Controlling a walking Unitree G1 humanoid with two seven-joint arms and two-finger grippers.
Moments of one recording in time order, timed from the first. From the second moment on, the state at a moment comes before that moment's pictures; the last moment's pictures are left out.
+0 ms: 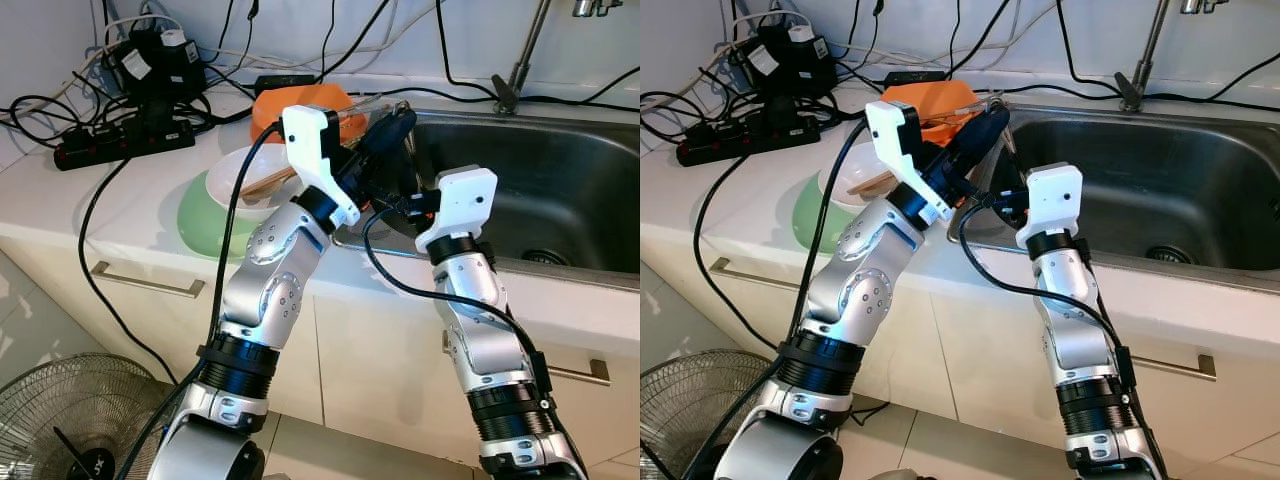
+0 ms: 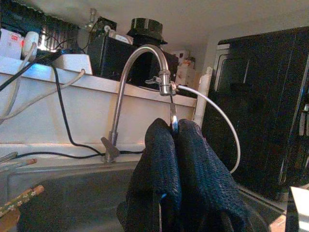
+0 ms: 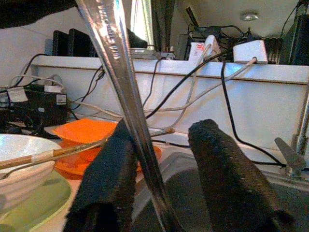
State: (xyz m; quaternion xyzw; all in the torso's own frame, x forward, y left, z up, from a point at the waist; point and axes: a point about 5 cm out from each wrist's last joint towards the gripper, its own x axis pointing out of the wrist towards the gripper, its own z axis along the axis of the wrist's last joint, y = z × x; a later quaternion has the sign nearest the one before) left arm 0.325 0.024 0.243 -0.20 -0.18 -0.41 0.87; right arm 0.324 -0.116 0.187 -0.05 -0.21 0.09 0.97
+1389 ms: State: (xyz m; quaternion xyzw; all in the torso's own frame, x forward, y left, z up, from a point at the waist) left arm 0.322 0.044 0.213 -0.15 -0.14 -0.37 0.91; right arm 0.342 -0.137 0.190 -0.07 -0.21 0.05 0.97
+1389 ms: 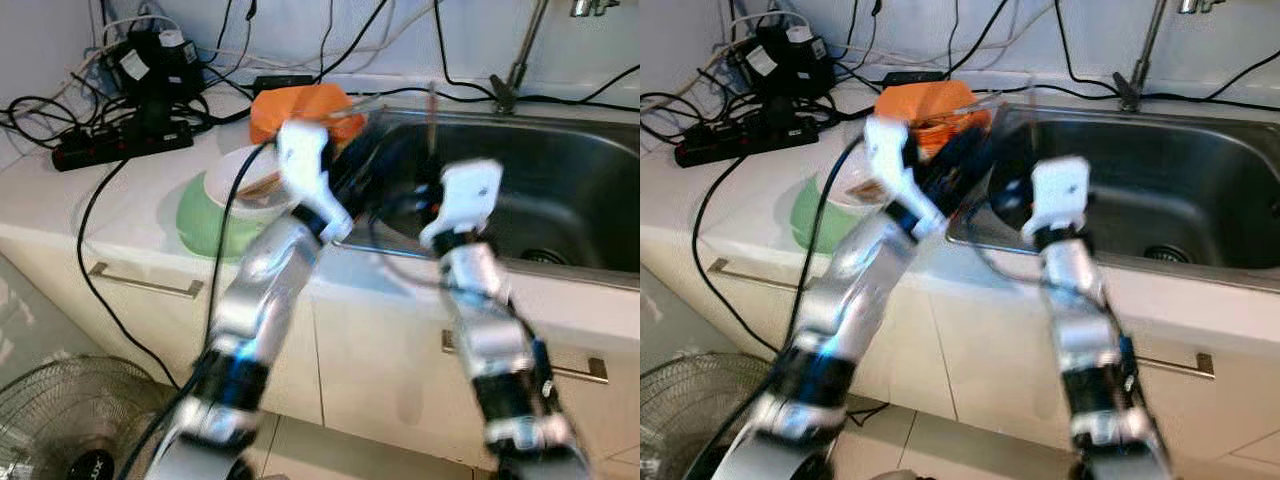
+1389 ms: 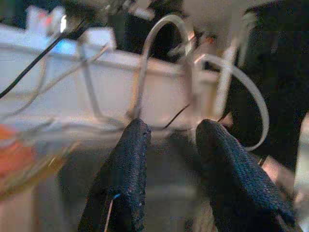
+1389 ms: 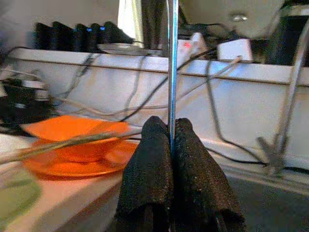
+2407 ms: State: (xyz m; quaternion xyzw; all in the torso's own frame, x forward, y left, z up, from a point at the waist) left arm 0.301 0.059 0.155 -0.01 -0.15 -0.32 0.94; right arm 0.370 -0.170 0.189 -0.08 -0.20 -0.03 0.98
